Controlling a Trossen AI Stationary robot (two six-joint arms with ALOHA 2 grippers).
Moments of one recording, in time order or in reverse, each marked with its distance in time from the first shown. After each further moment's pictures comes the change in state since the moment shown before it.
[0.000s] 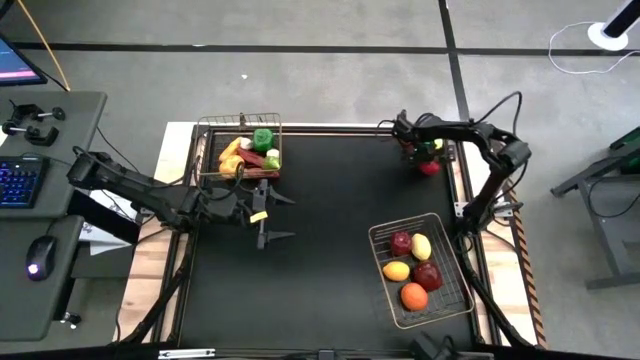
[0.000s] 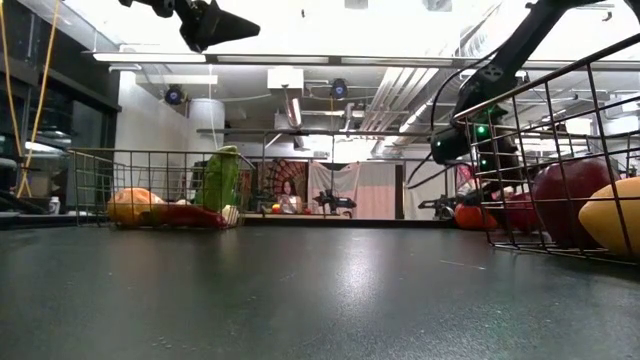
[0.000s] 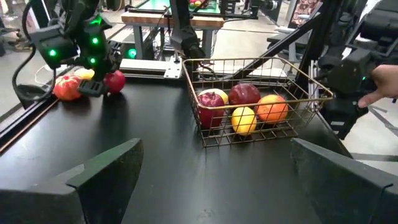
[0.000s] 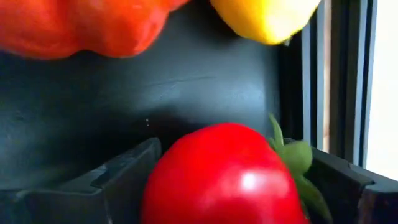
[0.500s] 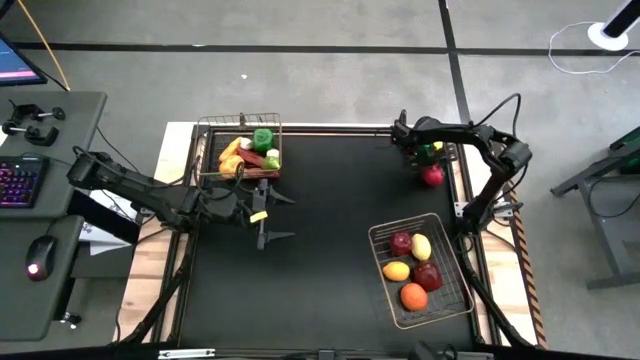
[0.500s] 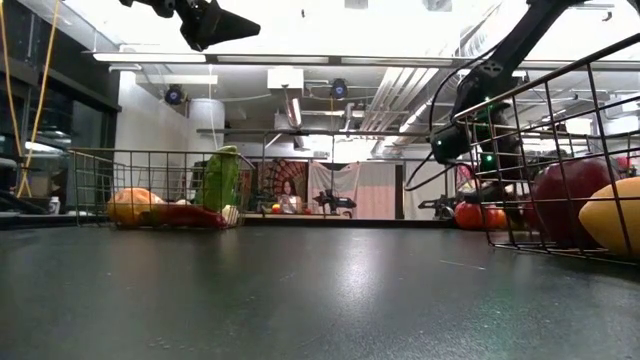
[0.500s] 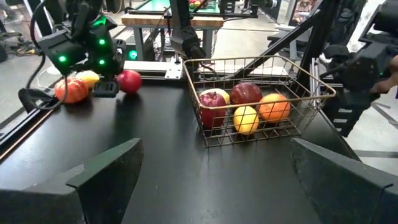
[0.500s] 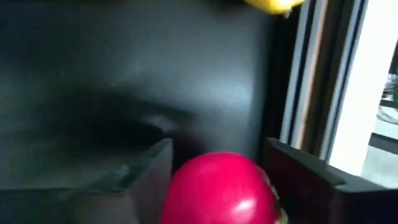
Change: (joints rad) left arm 0.002 0.000 0.000 0.000 -0.001 0.024; right arm 0.051 -0.024 -0.004 -0.111 0.014 -0.106
